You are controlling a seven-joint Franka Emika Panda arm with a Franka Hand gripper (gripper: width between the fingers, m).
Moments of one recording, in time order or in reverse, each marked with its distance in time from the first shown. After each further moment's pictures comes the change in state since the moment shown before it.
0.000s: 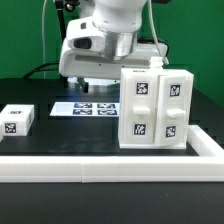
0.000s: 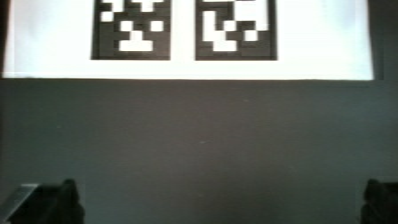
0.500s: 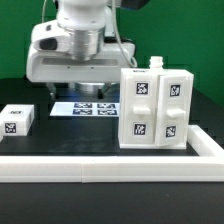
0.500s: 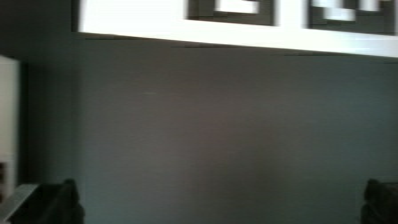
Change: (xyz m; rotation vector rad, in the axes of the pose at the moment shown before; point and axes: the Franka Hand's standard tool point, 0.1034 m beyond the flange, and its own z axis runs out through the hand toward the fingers) arm 0.009 0.069 0.010 0.004 0.113 -0.070
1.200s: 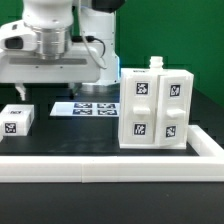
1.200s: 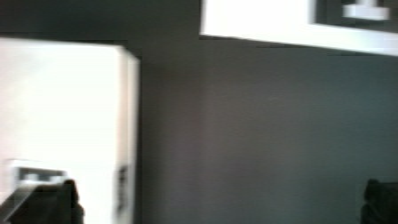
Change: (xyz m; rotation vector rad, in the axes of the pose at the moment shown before) arm -0.005 0.064 0.009 -0.013 0.033 -0.065
